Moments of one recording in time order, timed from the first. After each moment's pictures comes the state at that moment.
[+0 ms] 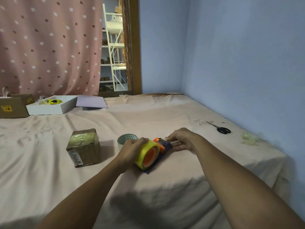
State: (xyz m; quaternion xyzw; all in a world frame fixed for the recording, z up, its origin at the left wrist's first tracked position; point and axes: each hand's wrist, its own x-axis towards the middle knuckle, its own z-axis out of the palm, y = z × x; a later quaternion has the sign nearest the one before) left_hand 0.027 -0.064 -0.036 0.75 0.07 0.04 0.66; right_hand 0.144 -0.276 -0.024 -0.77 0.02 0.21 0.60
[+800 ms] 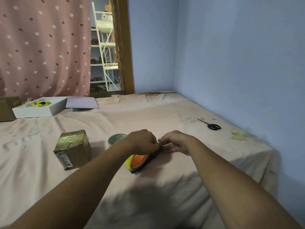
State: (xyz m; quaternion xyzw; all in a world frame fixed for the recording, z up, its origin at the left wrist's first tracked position) left_hand 0.062 -0.110 0.009 0.99 -0.14 -0.04 0.05; right_hand 0.129 -0.291 -0.034 -0.76 -0.02 0.25 0.61
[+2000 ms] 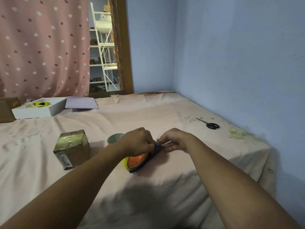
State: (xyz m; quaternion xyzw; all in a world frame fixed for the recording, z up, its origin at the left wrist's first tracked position) left_hand 0.048 -0.093 0.007 0.97 -0.21 0.04 0.10; right_hand 0.129 -0.289 -0.026 -0.78 -0.01 0.23 0.58
